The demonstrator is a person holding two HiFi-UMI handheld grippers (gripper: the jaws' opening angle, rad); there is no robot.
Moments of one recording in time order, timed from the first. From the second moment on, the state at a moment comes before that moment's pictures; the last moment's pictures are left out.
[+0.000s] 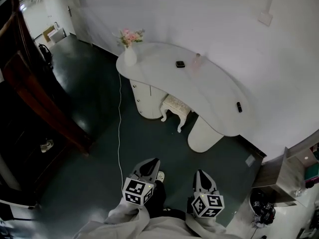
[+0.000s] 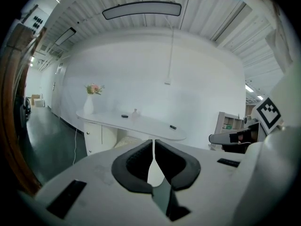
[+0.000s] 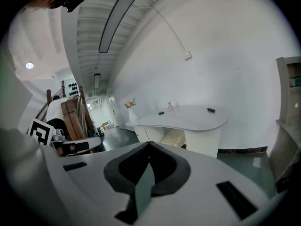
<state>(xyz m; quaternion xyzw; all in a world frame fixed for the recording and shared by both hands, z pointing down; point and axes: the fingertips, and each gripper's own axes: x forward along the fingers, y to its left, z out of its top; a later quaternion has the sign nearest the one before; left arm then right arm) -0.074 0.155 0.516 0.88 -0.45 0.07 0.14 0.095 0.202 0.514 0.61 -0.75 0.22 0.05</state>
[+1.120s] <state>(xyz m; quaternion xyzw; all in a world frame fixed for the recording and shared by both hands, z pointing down) -0.102 -0.026 0.521 0.88 -0.45 0.08 0.16 0.064 0.014 0.515 0.61 -0.75 0.24 0.07</state>
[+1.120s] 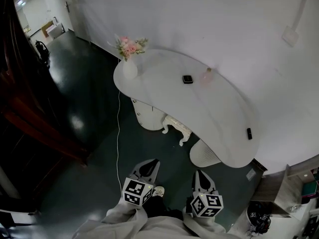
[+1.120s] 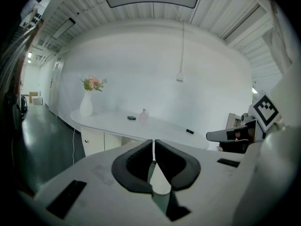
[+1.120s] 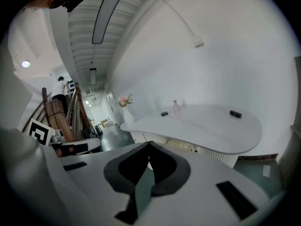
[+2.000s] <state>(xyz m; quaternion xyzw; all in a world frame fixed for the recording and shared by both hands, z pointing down) -0.089 -0.119 0.526 0.88 -0.44 0.10 0.15 0.112 -0.091 0.521 0.64 -0.73 0.25 0.05</state>
